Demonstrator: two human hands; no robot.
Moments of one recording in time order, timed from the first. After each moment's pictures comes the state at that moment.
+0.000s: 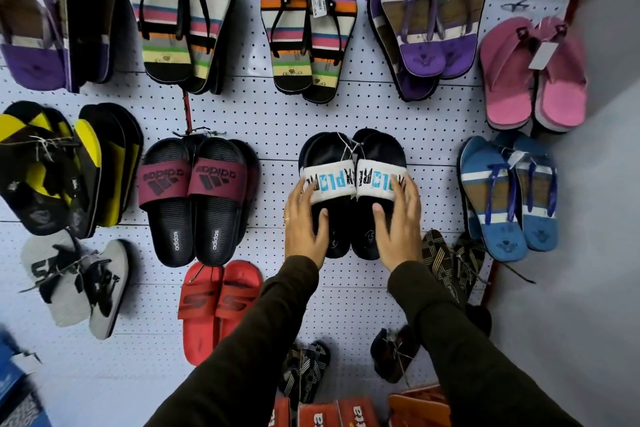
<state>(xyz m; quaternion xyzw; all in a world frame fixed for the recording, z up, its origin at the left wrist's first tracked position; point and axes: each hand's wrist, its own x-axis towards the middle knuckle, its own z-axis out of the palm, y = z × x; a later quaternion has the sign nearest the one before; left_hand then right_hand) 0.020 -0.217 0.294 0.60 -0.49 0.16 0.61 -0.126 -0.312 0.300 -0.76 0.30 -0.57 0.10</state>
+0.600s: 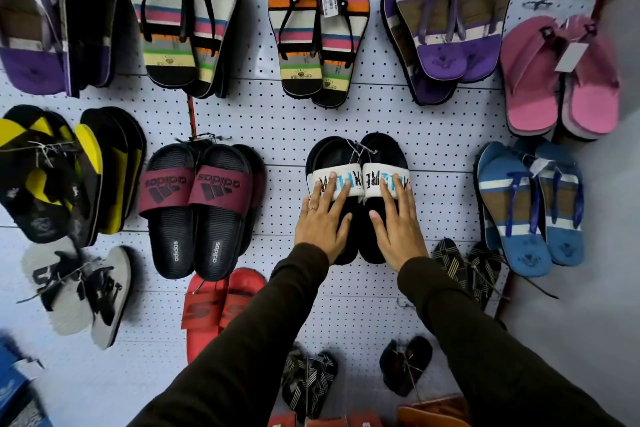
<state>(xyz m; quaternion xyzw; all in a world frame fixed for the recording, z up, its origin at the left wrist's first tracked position) 0.044 -0.247 0.313 0.74 -0.57 0.19 0.30 -0.101 -0.353 0.298 -0.84 0.32 -0.43 0.02</state>
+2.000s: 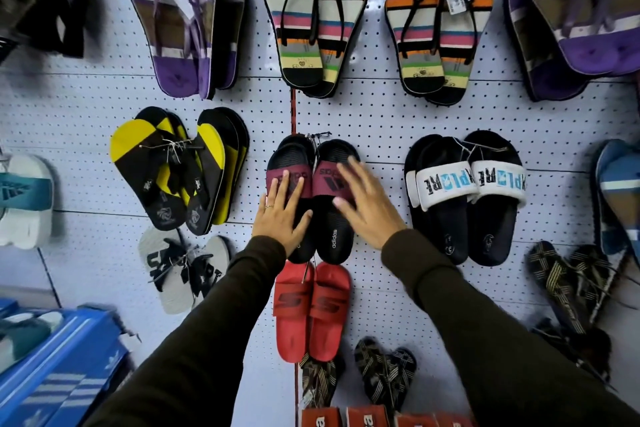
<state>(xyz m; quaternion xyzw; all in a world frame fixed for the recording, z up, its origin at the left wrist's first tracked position) 0.274 -0.079 0.302 0.81 -0.48 0.23 0.24 0.092 -0.186 0.351 -0.92 0.15 -0.37 0.04</state>
